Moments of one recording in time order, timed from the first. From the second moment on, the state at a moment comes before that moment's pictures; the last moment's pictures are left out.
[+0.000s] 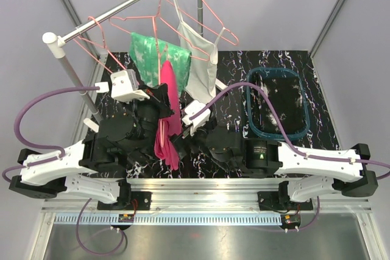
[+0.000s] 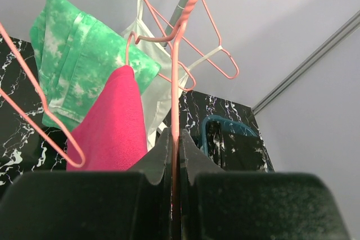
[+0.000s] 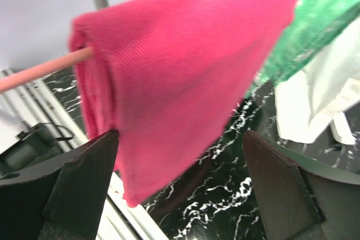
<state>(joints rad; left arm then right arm) -1.49 1.07 1.46 -0.18 -1.40 -0.28 1.46 1.26 1.31 -0.25 0.67 0.10</state>
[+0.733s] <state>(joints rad) -1.49 1.02 1.46 -0.19 -1.40 -0.29 1.46 1.38 1.38 -0.20 0.74 0.06</state>
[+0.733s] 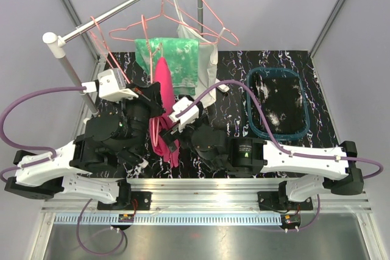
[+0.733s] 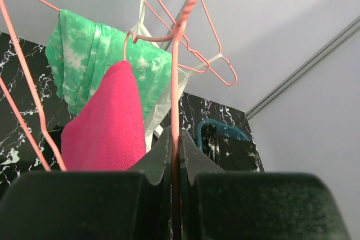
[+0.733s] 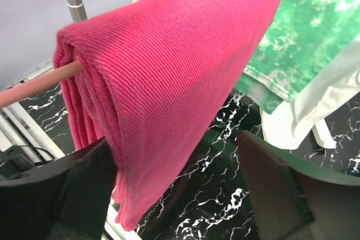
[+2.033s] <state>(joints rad) -1.49 1.01 1.46 -0.26 -1.39 -0.39 1.34 1.46 1.26 0.21 0.65 -0.24</state>
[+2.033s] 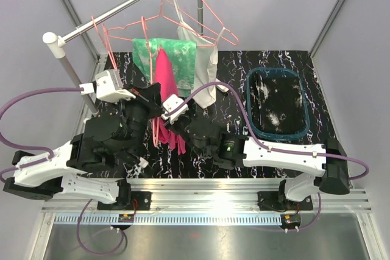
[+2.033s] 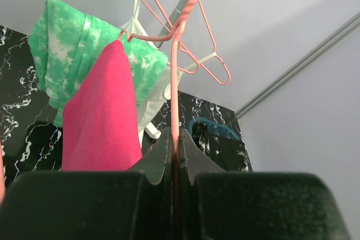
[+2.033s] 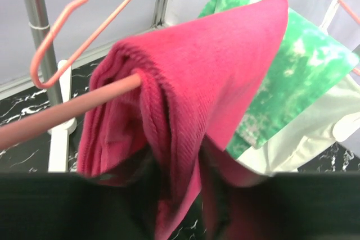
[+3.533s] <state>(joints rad) -1.50 0.79 1.21 -1.08 -1.29 -1.17 1.11 1.40 1.94 -0.06 1.01 -0.67</state>
